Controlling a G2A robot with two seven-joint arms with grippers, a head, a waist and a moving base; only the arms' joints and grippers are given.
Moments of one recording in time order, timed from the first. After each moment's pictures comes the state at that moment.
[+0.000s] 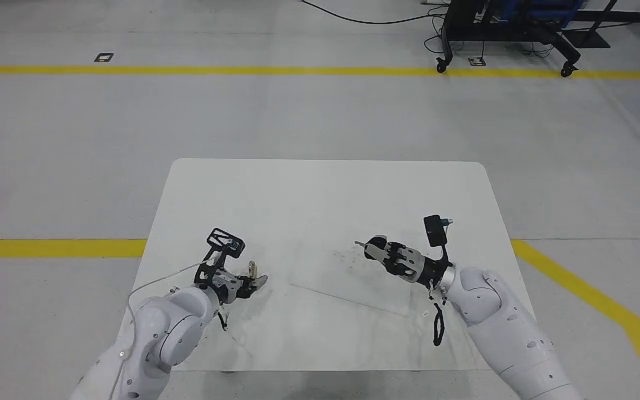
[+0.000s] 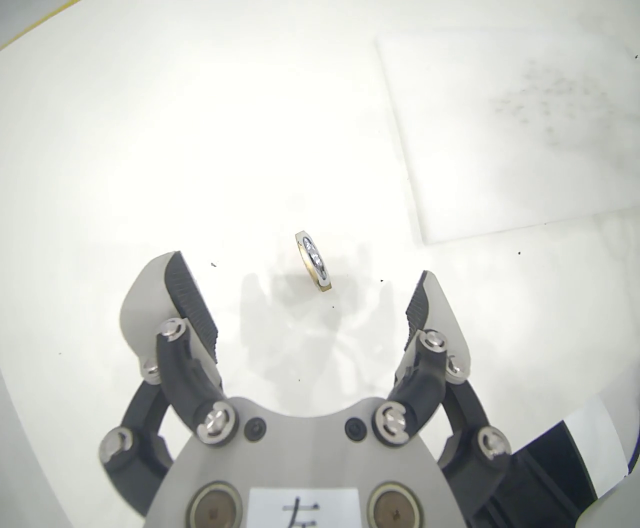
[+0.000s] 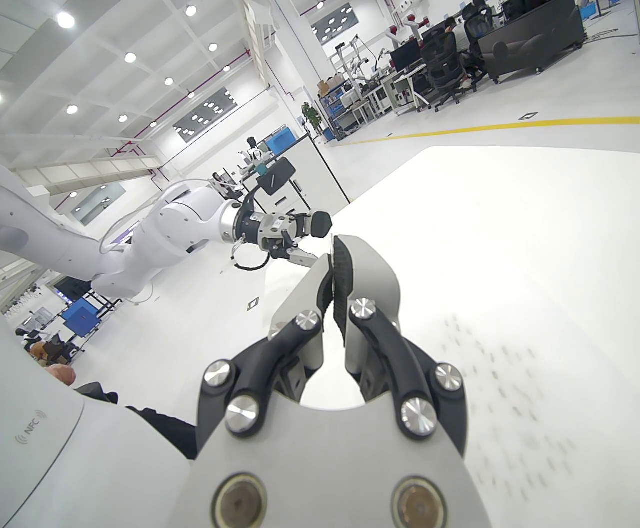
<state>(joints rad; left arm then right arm) 1.59 -0.94 -1.26 -1.98 1.04 -0.02 -0.77 -1.38 -1.11 1.22 -1.38 -0.38 -1.01 0.29</state>
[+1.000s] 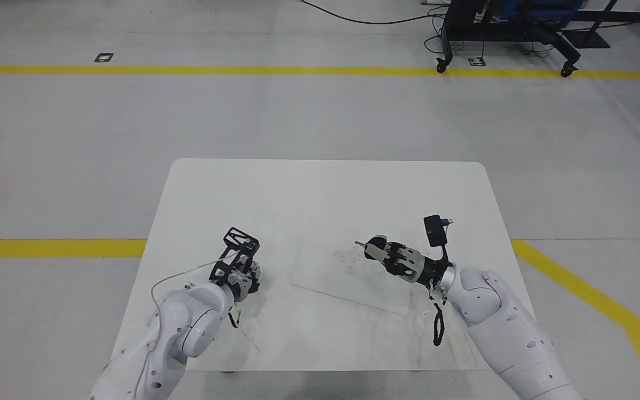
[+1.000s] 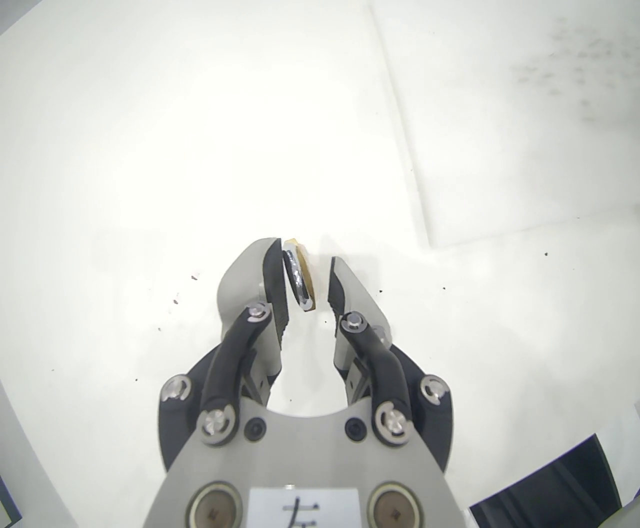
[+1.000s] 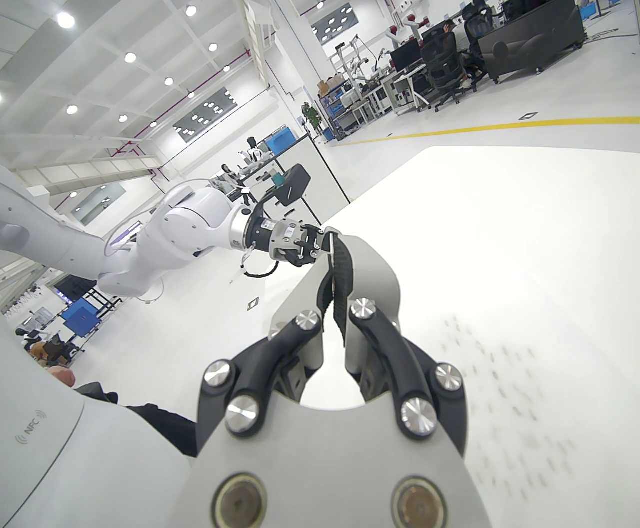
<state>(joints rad) 1.51 -0.97 -1.17 -1.93 1.14 0.04 -0.84 -1.38 -1.11 1.22 -1.38 -0.38 -1.01 0.29</state>
